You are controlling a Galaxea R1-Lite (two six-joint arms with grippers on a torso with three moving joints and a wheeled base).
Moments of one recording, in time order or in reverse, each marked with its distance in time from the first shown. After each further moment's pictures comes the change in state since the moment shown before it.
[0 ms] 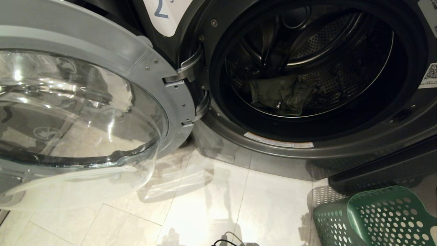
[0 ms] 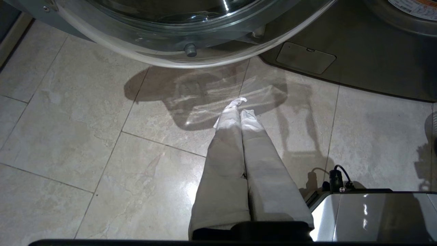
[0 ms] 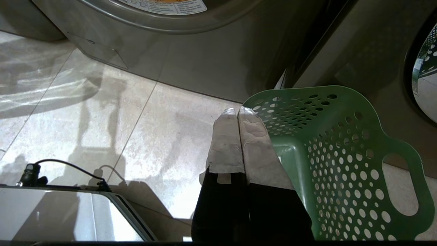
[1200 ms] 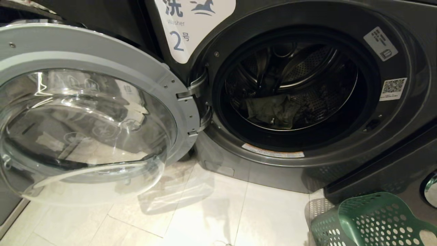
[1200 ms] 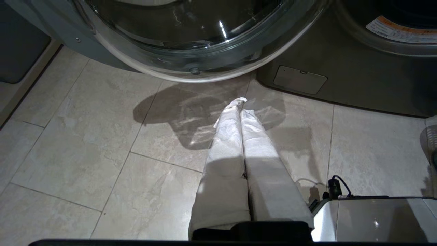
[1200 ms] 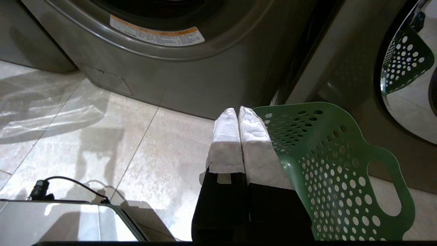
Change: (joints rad) left arm 0.000 0.000 0.000 0.004 -0.001 0.026; right arm 0.000 0.000 0.000 0.000 -0.014 0.013
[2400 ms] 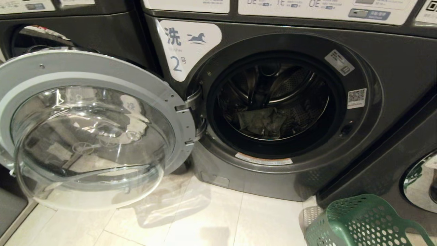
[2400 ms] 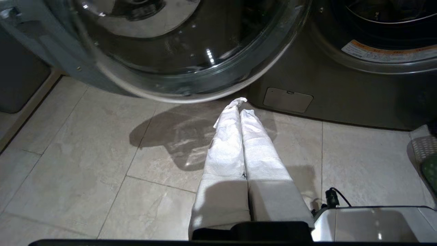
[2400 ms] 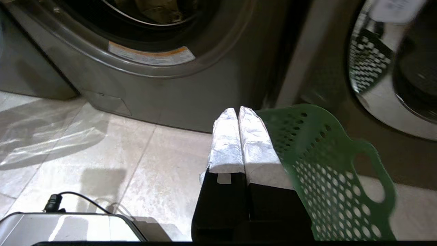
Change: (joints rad) left arm -0.001 0.000 0.000 -0.003 0.000 0.005; right arm 0.000 0.000 0.000 -0.002 0.000 0.039
